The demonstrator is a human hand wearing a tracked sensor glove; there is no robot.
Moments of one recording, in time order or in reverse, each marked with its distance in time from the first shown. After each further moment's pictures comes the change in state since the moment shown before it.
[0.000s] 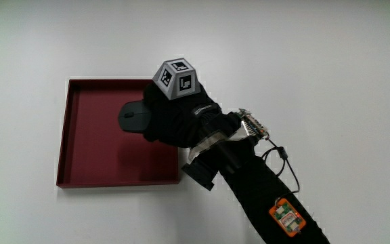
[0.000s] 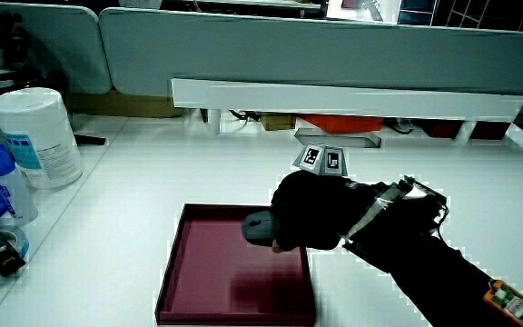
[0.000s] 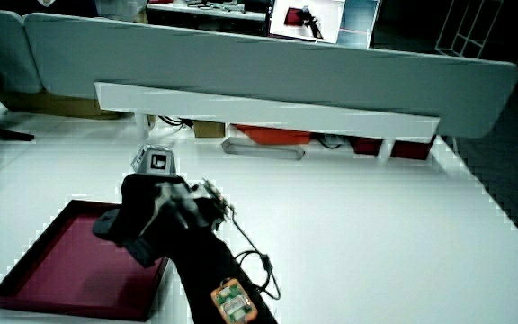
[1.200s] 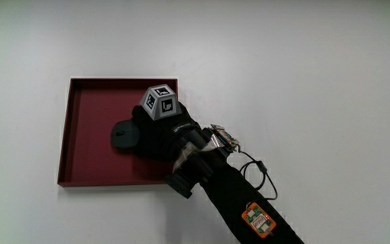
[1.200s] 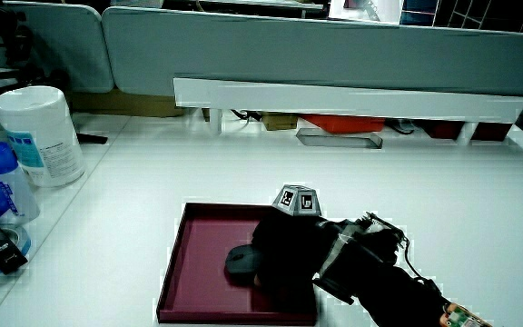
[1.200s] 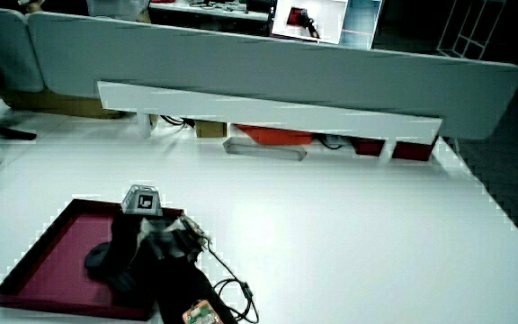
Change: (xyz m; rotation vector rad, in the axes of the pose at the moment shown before) arm 0.004 0.043 -0.077 -0.099 0.008 -0.041
